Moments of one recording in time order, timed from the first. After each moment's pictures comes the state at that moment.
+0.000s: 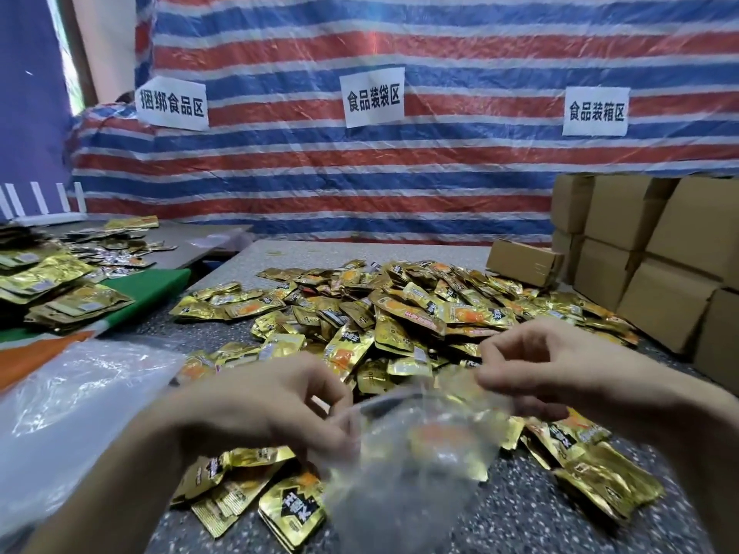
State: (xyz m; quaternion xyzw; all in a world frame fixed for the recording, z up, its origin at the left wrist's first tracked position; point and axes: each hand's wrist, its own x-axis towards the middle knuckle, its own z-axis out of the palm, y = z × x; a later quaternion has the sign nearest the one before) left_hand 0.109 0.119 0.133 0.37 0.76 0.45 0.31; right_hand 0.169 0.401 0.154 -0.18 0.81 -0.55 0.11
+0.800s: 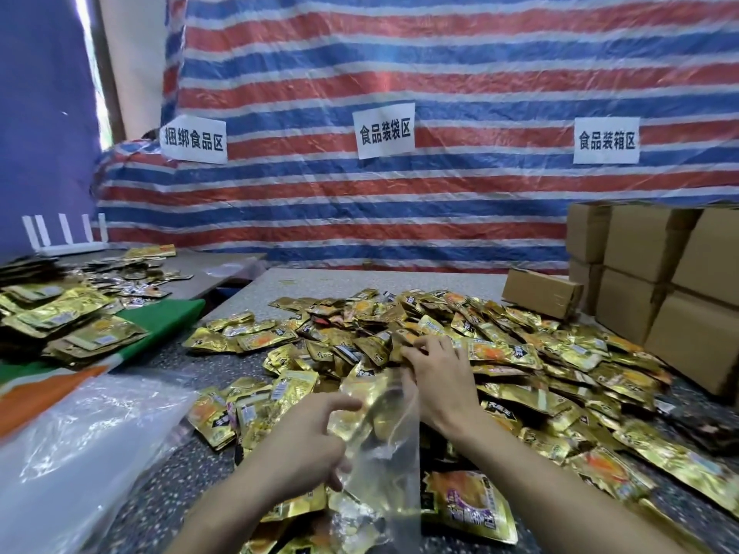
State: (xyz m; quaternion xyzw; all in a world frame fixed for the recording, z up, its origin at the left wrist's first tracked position) left_hand 0.077 0.139 0.090 0.14 0.88 0.44 0.08; right_hand -0.010 0.349 0.048 -0.04 0.96 -0.05 -0.27
